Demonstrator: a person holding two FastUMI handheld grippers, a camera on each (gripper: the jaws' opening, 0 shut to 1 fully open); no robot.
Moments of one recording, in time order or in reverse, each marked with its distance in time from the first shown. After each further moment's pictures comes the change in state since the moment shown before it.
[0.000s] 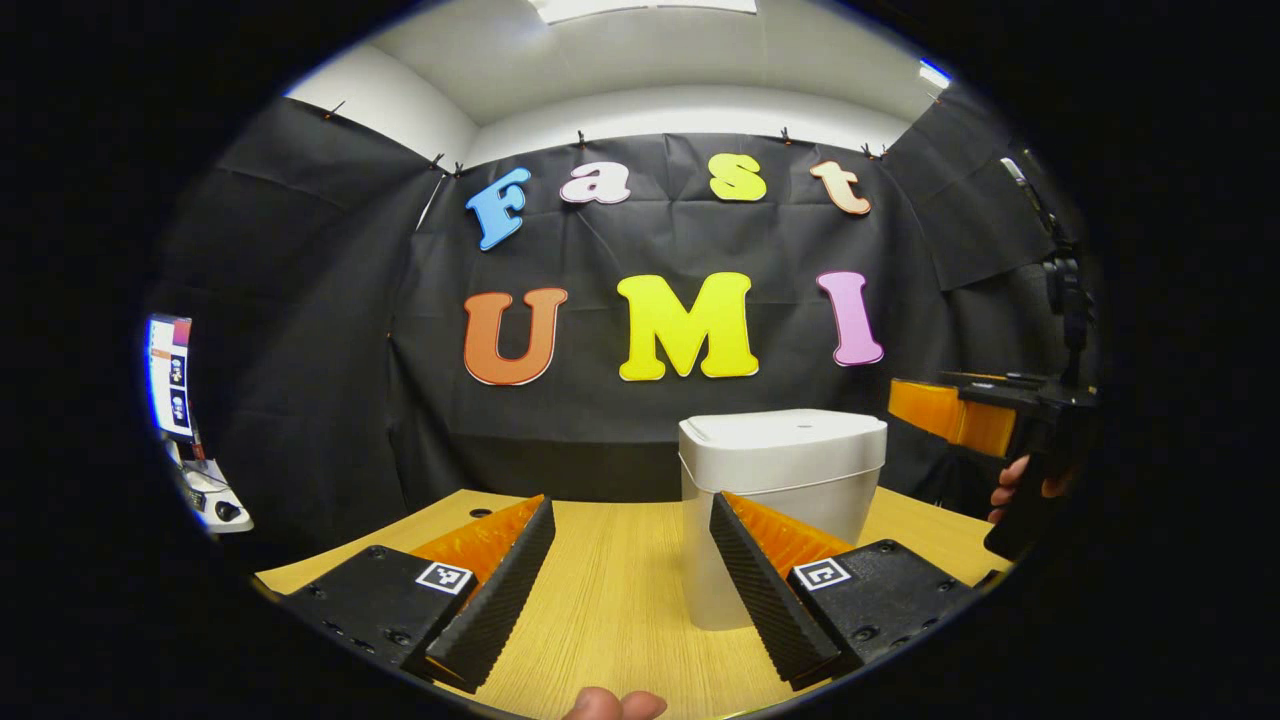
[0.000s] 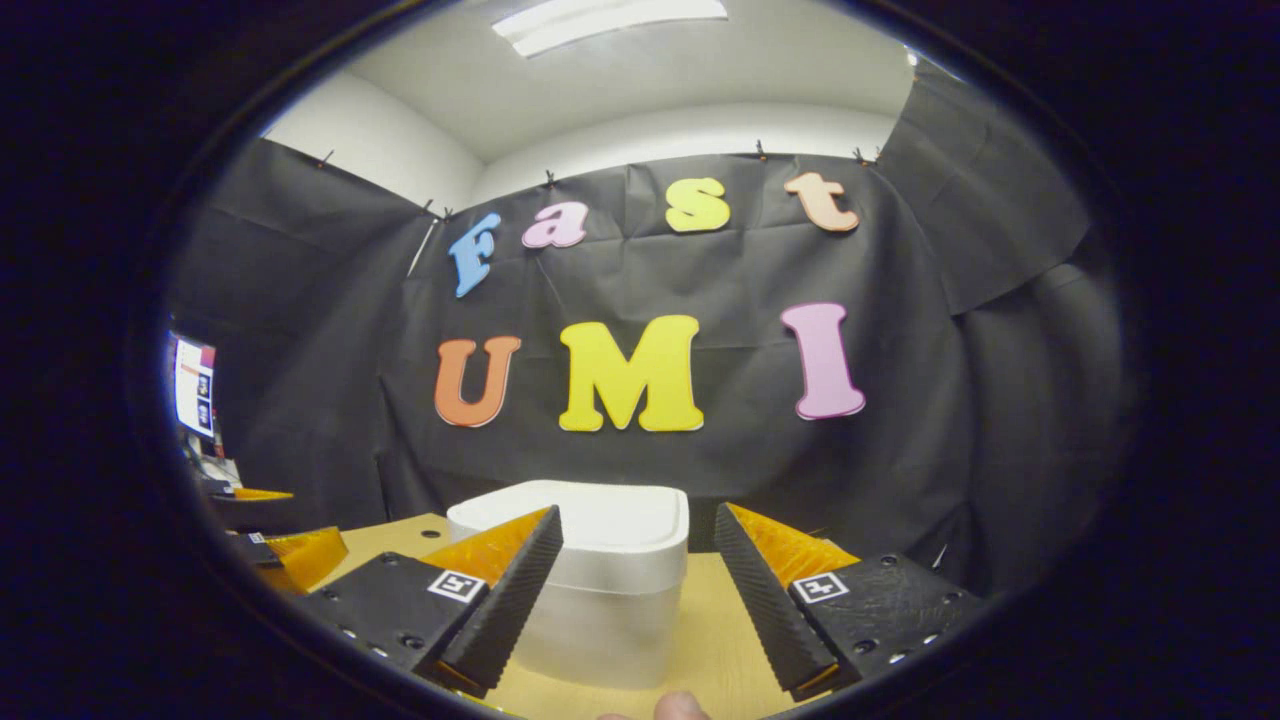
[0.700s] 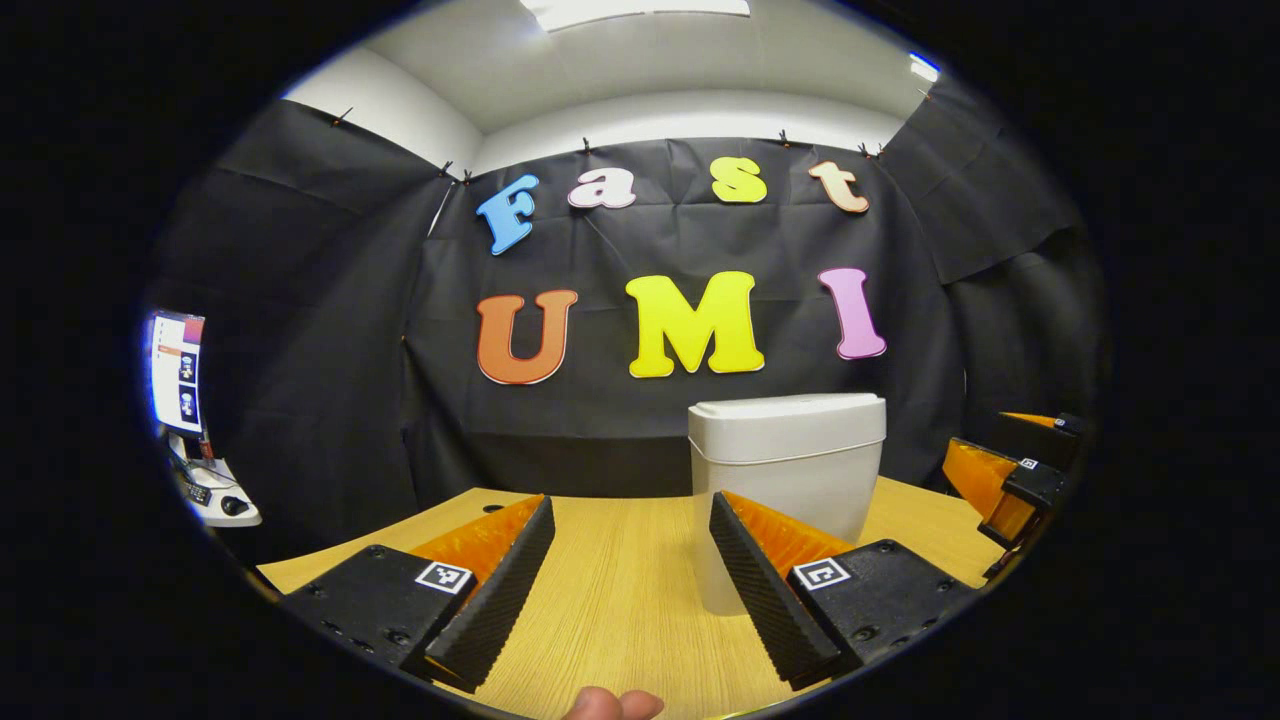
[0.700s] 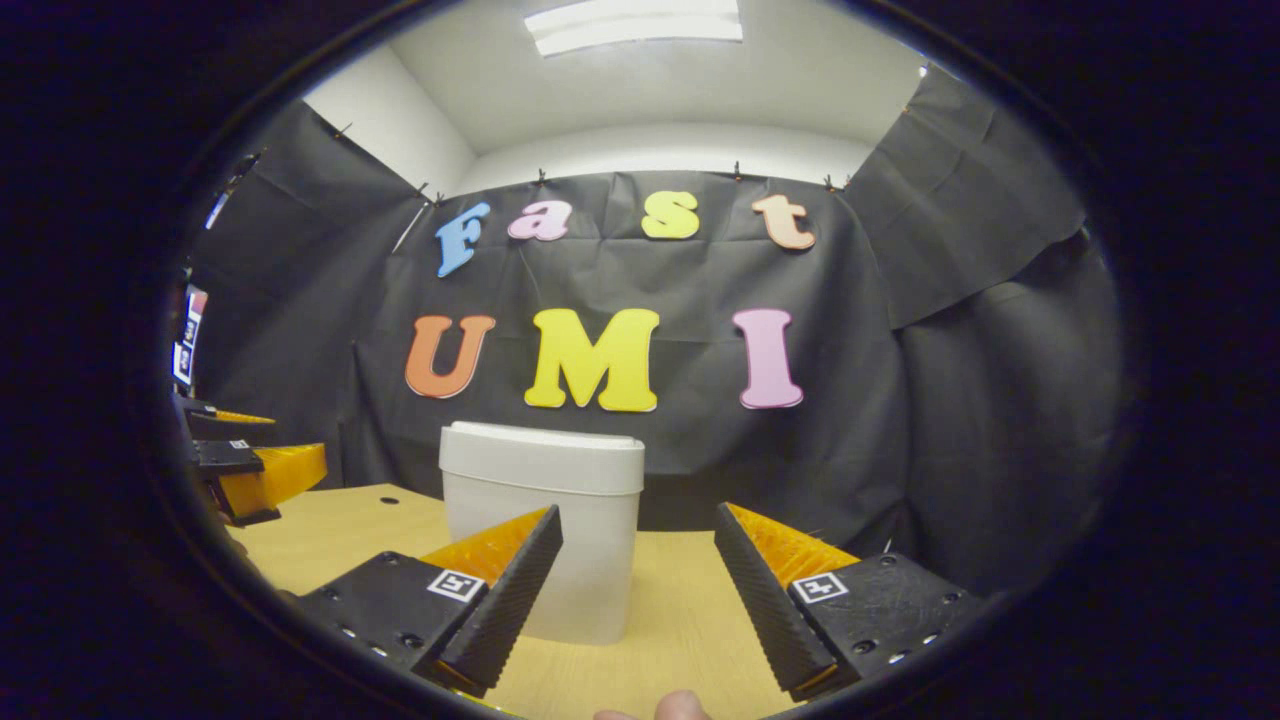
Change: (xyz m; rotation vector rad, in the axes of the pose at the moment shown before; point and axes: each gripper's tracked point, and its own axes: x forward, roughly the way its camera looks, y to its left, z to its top) left arm -0.026 0.018 -0.031 0.015 -0.022 0.040; right arm -0.076 -0.007 -0.064 -0.070 -0.042 -0.148
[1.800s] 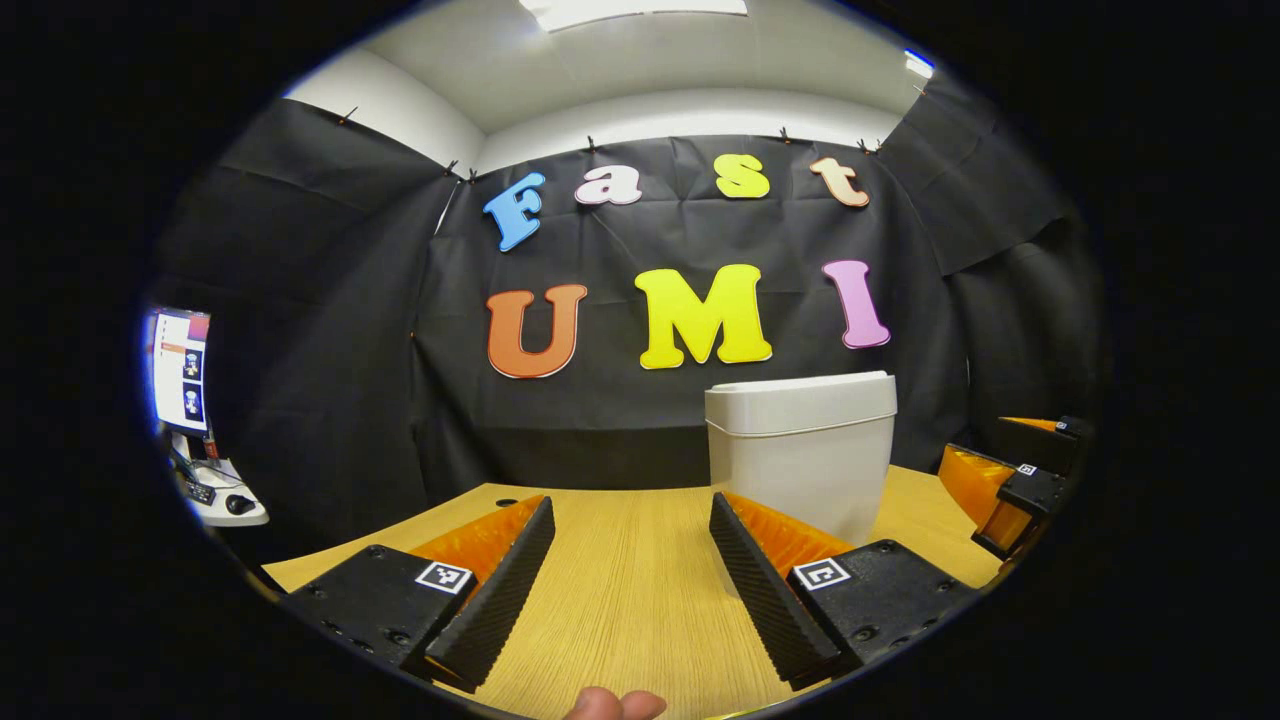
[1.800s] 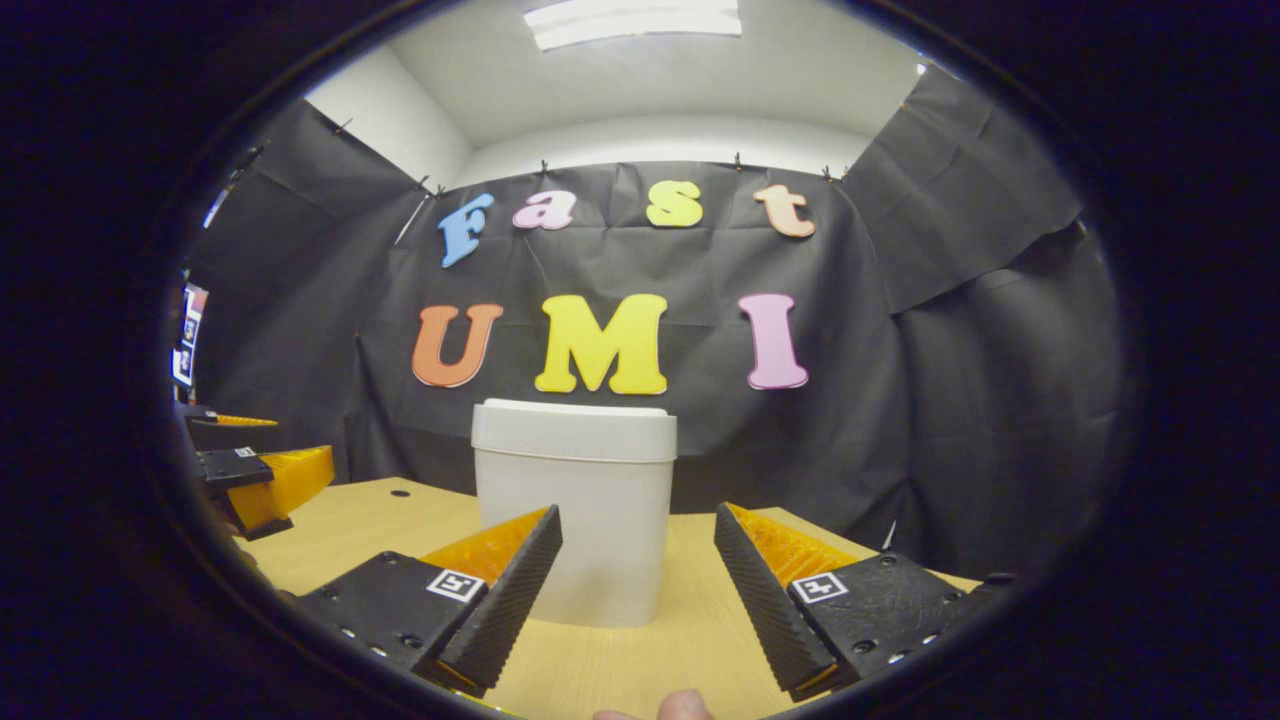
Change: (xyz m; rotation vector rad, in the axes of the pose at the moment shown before) left arm -0.006 0.014 -0.013 0.020 0.006 0.001; right arm -0.014 0.035 -0.022 0.013 0.036 -0.003
